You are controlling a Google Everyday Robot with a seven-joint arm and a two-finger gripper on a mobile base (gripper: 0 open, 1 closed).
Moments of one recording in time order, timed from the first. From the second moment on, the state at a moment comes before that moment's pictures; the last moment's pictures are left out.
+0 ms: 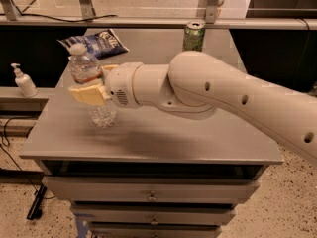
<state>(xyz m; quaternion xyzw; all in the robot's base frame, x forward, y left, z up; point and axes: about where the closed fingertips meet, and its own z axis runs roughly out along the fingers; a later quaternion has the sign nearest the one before) 0.523 0.160 0.917 -0.43 0.66 0.36 0.51</state>
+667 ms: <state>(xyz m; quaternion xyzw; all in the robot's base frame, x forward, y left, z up) 0.556 0.104 0.957 -0.48 0.67 0.27 0.50</state>
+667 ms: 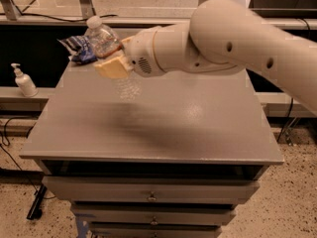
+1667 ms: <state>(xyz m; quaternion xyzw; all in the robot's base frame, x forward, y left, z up) 0.602 0.004 0.907 -0.59 0.71 0.20 0.33</state>
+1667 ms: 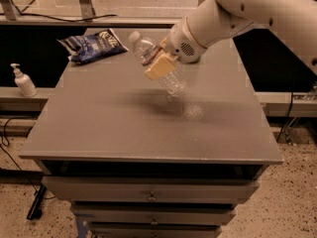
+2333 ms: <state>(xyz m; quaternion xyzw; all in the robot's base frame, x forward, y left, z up) 0.537 0.008 0.872 -0.70 0.66 0.22 0.16</state>
